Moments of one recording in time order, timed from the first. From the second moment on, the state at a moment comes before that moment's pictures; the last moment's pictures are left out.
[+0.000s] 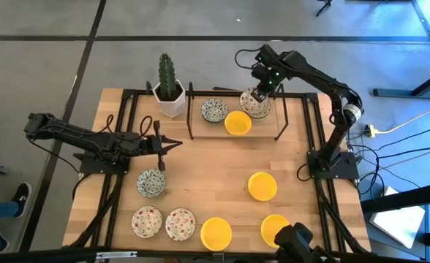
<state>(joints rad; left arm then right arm) -0.15 0.74 0.35 0.21 -0.42 0.25 -0.82 1.71 1.66 -1.15 -0.10 -0.13</state>
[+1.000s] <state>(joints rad) -0.16 0.74 0.35 0.27 -0.42 0.24 -0.88 1.53 1.27 -0.78 -0.10 -0.06</state>
